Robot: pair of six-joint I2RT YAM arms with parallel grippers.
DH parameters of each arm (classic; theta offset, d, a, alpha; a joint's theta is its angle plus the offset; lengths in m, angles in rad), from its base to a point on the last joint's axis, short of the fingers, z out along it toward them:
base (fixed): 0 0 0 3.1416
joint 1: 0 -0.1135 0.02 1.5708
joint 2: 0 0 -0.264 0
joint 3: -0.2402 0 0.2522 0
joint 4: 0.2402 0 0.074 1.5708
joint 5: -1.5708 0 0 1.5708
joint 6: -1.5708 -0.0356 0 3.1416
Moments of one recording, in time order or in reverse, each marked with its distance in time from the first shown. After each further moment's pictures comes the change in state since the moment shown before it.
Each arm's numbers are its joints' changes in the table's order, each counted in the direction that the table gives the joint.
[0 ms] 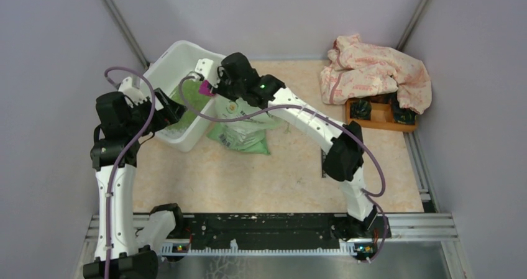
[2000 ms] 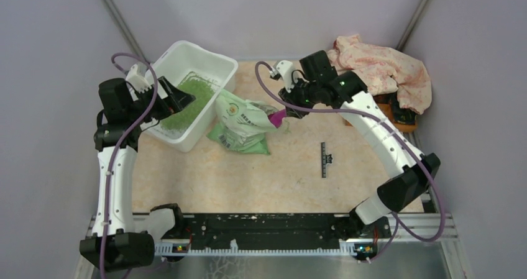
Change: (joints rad) left arm 0.002 0.146 -0.049 -0.126 -0.220 0.055; right arm 0.323 -0.610 0.518 0.425 0.323 -0.212
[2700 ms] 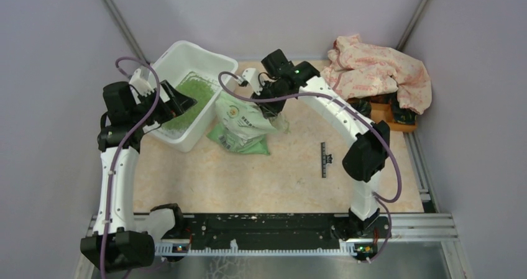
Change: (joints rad) left arm 0.000 -0.011 0.062 -0.016 0.003 0.008; right arm -0.101 0.395 -0.292 0.079 0.016 0.123
